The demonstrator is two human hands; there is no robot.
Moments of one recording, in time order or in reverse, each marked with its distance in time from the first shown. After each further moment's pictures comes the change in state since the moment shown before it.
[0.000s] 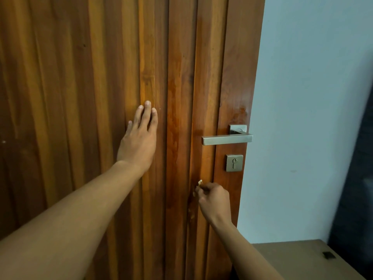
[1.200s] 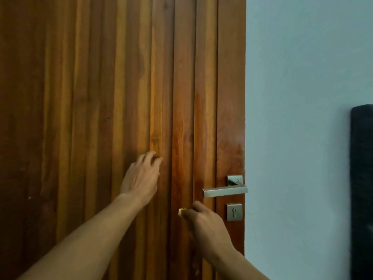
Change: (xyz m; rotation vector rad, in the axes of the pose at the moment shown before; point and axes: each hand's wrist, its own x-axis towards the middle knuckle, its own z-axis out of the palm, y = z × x) left_hand 0.028 -0.003 -0.052 0.000 -0.016 0.009; right_hand 0.002 -0.106 -0.054 -0.450 -0.158 -0.677
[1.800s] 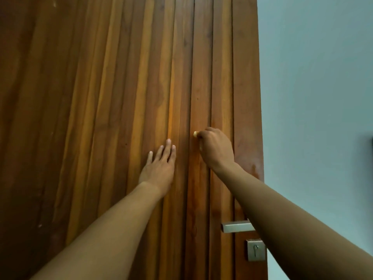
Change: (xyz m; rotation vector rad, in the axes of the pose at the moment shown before) left_hand 0.082 -0.022 -0.041 0.139 -0.076 0.009; right_hand 0.233 0.015 -0.116 -0.212 0.519 -0.083
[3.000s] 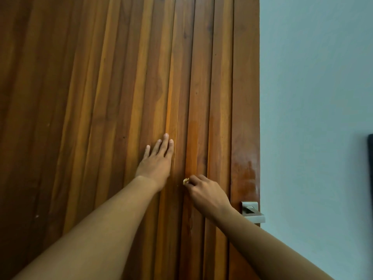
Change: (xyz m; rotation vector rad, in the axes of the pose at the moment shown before) left_hand -0.002 -0.002 0.007 -0.050 0.017 -0.027; right_hand -0.119 -0.021 0.022 -0.119 -0.434 -0.332
